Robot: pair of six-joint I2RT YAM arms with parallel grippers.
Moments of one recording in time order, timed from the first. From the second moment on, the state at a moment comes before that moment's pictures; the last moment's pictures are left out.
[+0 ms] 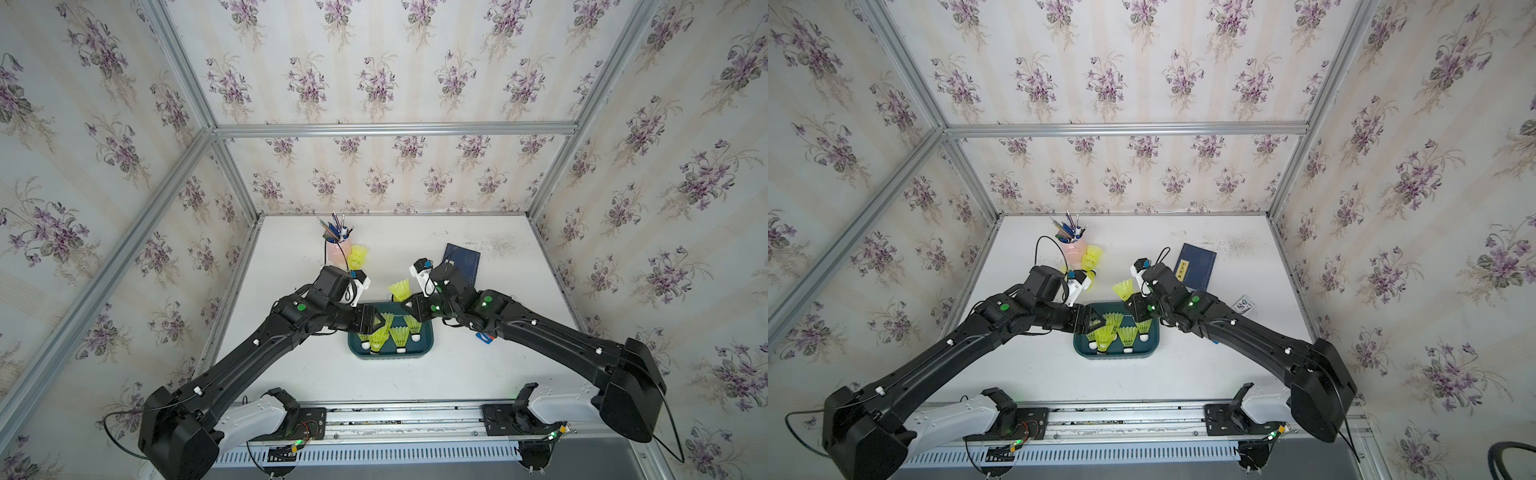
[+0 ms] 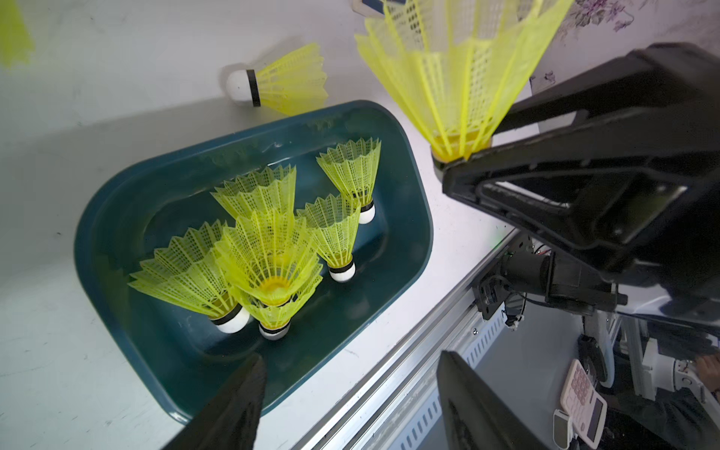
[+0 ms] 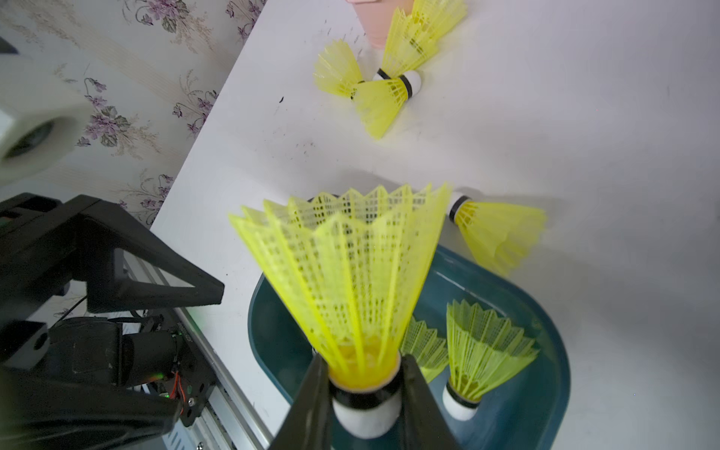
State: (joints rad) left arm -0.61 1.12 0.92 -0.73 0.41 -0.45; right arm 0.86 1.30 0.94 -0.40 -0.12 0.55
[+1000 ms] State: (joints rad) left arm -0.90 1.15 0.90 -0.72 0.23 -0.49; right arm 0.99 1.29 0.81 -0.54 0.01 1.03
